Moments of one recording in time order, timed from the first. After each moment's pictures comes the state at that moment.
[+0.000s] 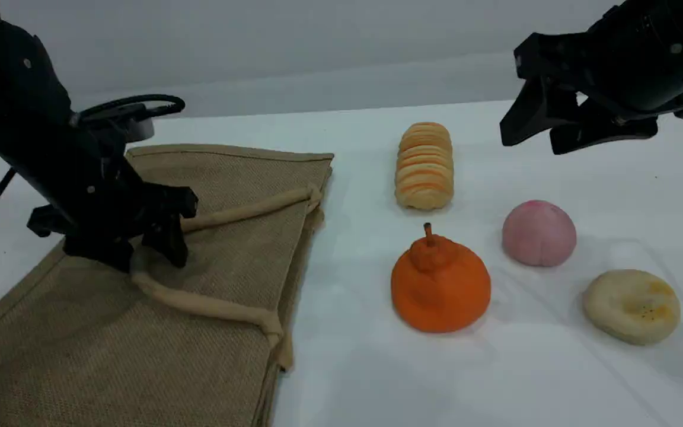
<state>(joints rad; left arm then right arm) -0.20 2.11 -1.07 -0.26 0.29 0.07 0.20 1.72 -0.86 1.08 0.31 -0.77</state>
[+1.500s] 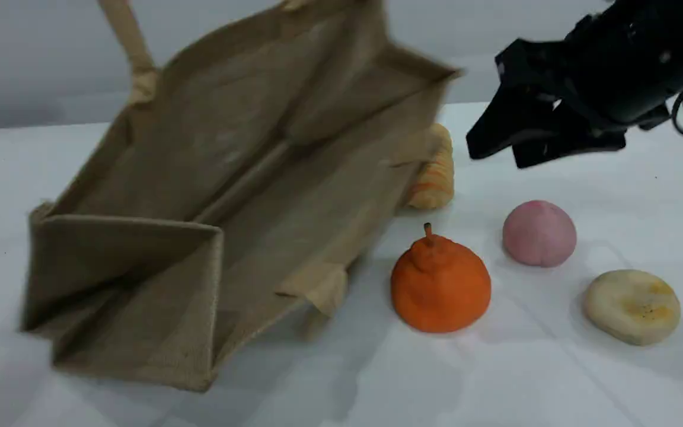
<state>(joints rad) -0.20 1.75 -1.84 -0.54 1.22 0.58 0.20 1.75 -0.86 1.24 0.47 -1.00</state>
